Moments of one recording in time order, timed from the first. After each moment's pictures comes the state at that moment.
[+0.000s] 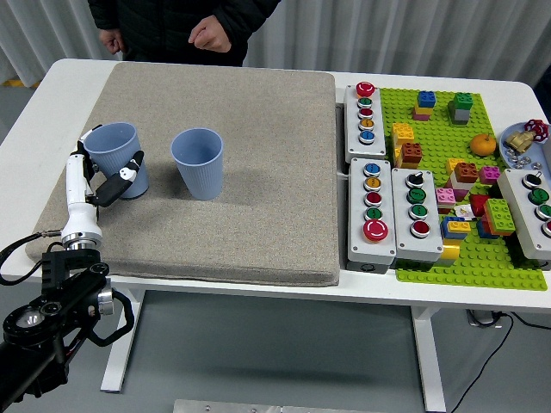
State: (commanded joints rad) left arm -0.32 0.18 -1.04 -0.92 0.90 0.55 -0.55; right arm 0.20 -0.10 1.19 0.18 -0.86 -0.14 -0.22
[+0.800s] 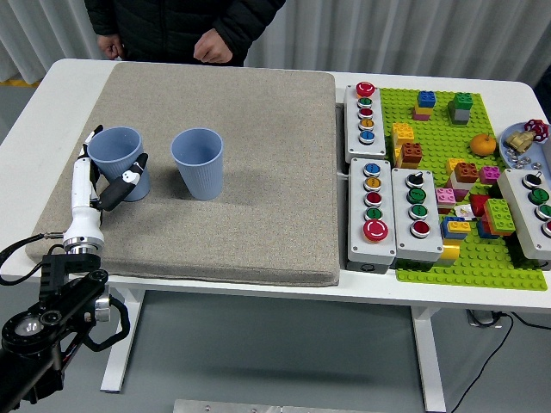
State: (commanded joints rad) left arm -0.29 0.18 -1.09 -0.95 1.02 0.50 -0.52; right arm 0.19 -0.10 1.19 0.18 -0.87 -0.14 -0.22
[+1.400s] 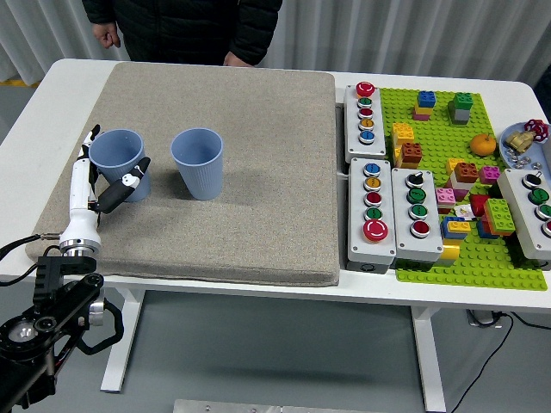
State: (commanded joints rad) left arm -0.25 0.20 -1.11 -0.99 1.07 0.48 -0.50; right arm 0.19 -0.10 1.19 0.18 -0.87 -0.14 -0.22
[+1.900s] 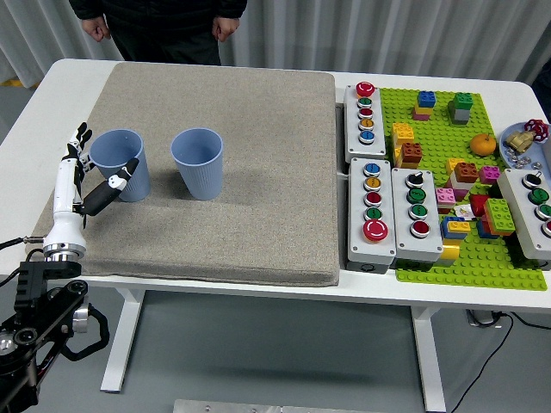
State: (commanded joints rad) left arm -0.16 0.26 -1.15 -1.12 1.09 0.47 -0.49; right arm 0.19 -0.10 1.19 0.18 -0.87 -0.14 -0.22
